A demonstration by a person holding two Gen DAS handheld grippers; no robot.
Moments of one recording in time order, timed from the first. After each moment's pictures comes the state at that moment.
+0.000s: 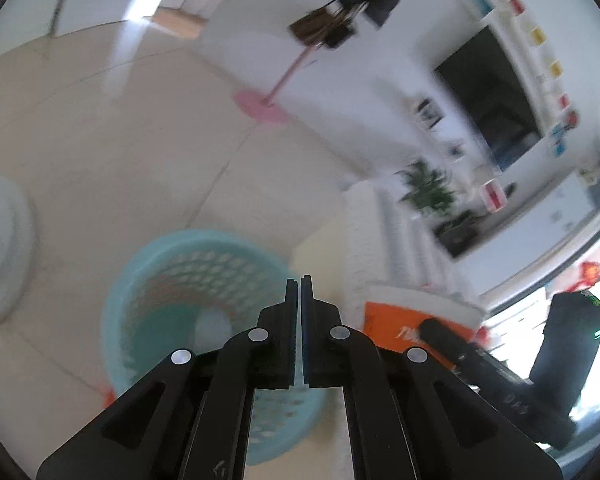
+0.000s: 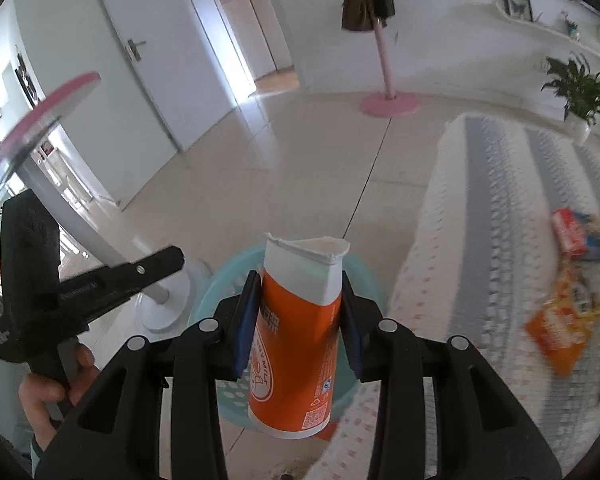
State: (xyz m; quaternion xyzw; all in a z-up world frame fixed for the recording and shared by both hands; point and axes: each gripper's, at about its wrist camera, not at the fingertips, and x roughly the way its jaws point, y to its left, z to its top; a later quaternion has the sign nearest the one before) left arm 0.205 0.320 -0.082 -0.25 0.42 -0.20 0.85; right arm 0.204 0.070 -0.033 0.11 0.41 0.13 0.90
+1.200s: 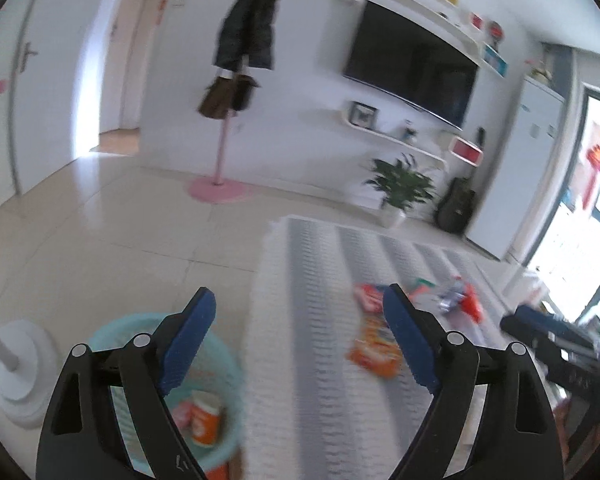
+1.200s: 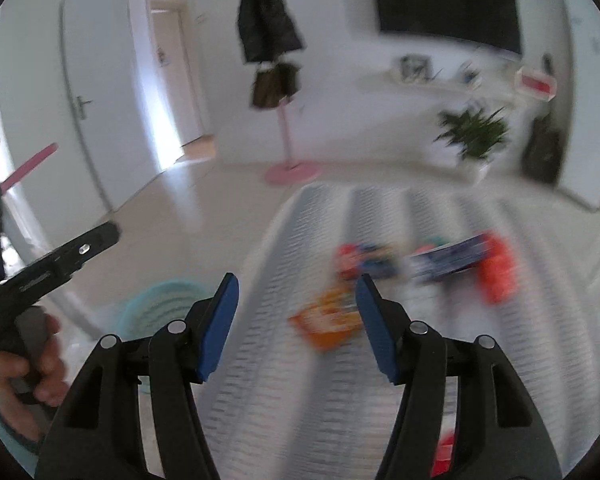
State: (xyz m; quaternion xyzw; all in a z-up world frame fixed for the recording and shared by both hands) left arm 0.093 0.142 0.045 -0.06 0.27 -0.24 0.93; right arm 0.043 -0.129 0.059 0.06 0.29 -0.04 0.95
